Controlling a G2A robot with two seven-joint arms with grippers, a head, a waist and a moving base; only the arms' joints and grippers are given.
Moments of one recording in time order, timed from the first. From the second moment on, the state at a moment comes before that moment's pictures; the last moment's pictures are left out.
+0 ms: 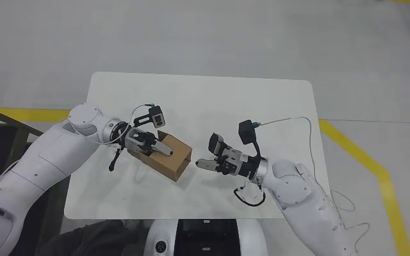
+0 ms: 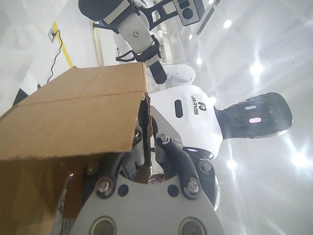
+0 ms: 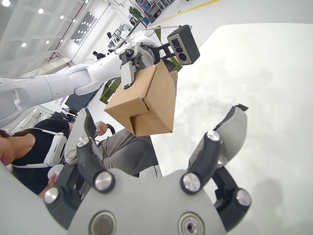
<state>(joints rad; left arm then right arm) 0.71 -0.63 -0.59 -1.40 -1.17 -0.11 -1.54 -1.36 -1.23 1.07 -1.83 -0.29 -0.53 0.58</state>
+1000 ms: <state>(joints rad) 0.70 -0.63 -0.58 -1.37 -1.22 -0.06 -1.52 -1.36 -1.23 1.07 -1.83 -0.29 -0.53 0.58</state>
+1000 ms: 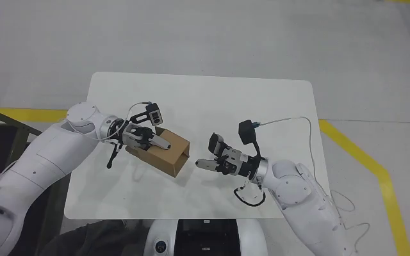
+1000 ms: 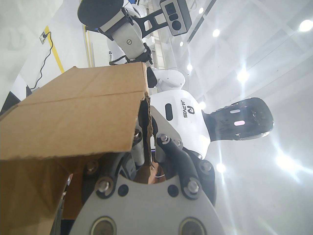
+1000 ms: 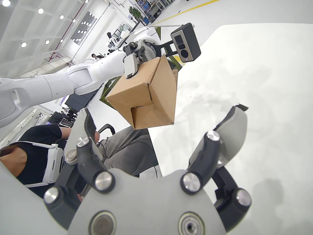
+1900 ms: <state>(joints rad) 0.79 -0.61 -0.71 -1.64 -0.68 0.27 -0.87 -1.36 -1.23 1.07 -1.83 -0.29 -0.53 0.58</state>
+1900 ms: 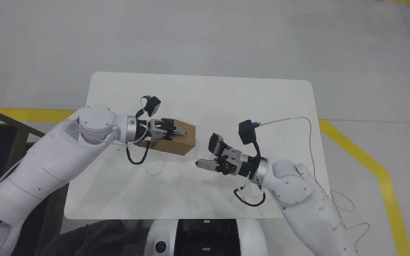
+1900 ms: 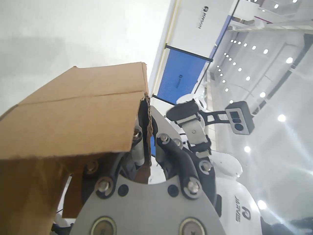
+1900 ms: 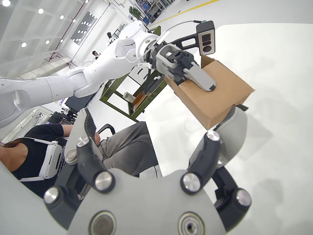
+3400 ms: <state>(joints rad) 0.40 -1.02 -0.24 -1.53 -0.05 0.96 -0.86 -1.36 -1.23 1.07 -1.83 -0.29 -0.53 0.58</state>
